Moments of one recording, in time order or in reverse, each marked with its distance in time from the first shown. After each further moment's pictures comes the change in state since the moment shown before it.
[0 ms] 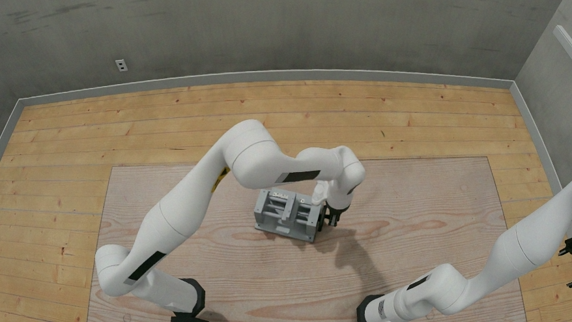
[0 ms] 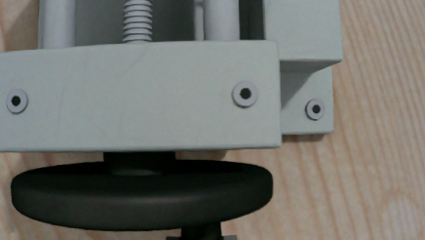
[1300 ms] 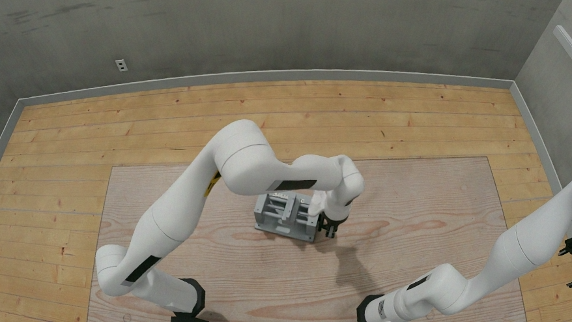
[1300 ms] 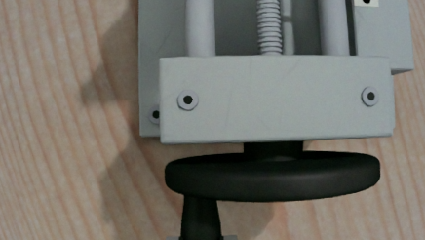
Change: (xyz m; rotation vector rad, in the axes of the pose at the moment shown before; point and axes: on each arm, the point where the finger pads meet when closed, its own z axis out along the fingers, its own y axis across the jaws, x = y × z) left arm 0.000 -0.049 -0.030 0.009 0.006 0.004; right arm 0.000 0.000 0.000 0.000 0.000 0.000
